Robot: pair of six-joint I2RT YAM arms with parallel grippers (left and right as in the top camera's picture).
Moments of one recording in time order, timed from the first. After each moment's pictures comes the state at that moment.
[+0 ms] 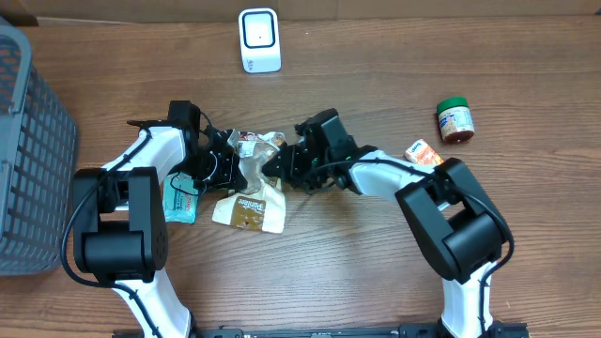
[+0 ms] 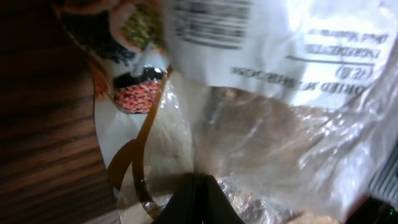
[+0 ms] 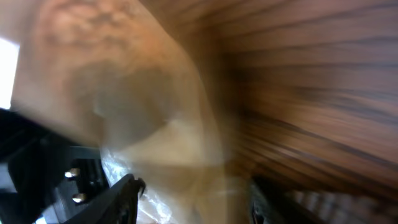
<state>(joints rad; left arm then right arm) 0.00 1.99 1.19 -0.80 0.55 0.06 0.58 2.09 1.15 0.06 -0.65 0.88</state>
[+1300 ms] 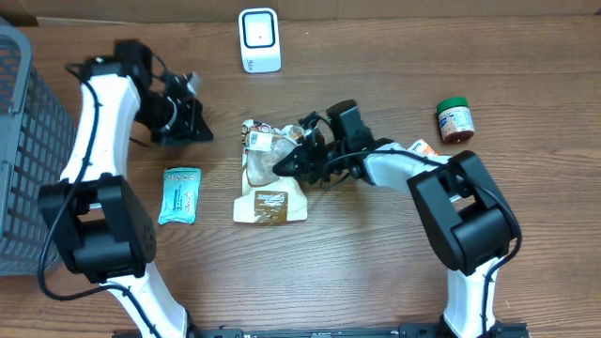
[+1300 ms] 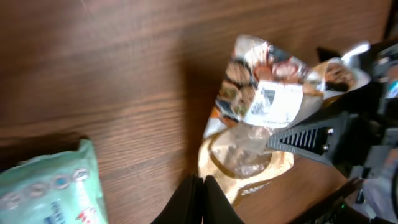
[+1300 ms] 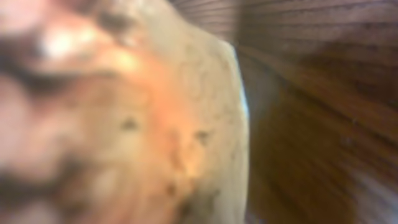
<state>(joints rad) 0.13 2.01 1.79 -1.33 0.52 0.13 0.45 2.08 1.15 0.05 -0.99 0.67</state>
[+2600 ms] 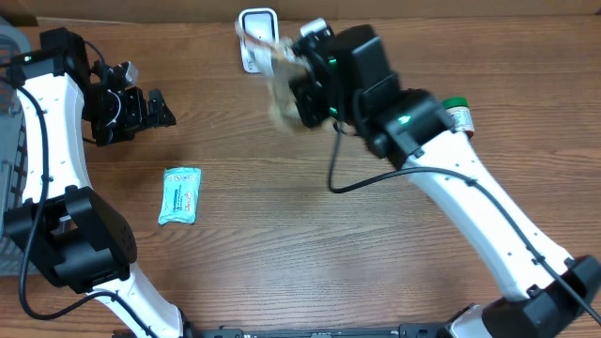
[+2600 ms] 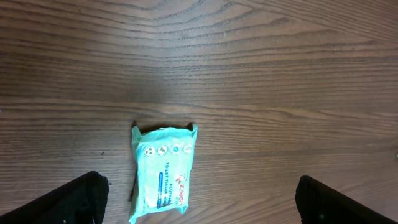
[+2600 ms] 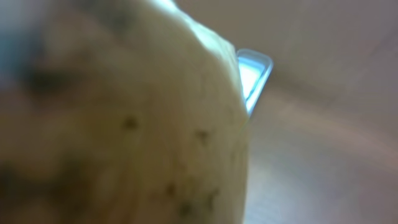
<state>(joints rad) 0.30 2.00 1.89 -1.38 0.36 0.10 0.62 1.68 1.70 -0.55 0.05 0.05</state>
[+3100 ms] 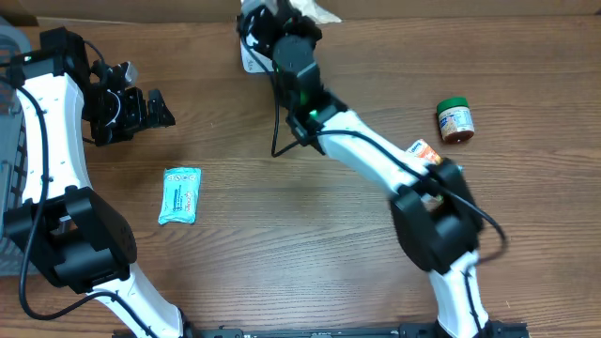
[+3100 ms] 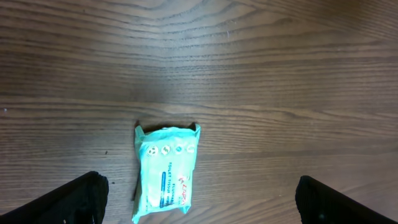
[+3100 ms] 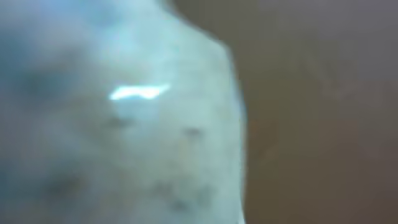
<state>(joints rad) 0.30 2.00 1.89 -1.38 0.35 0.10 0.63 2.24 1.71 0.62 0.56 -0.79</state>
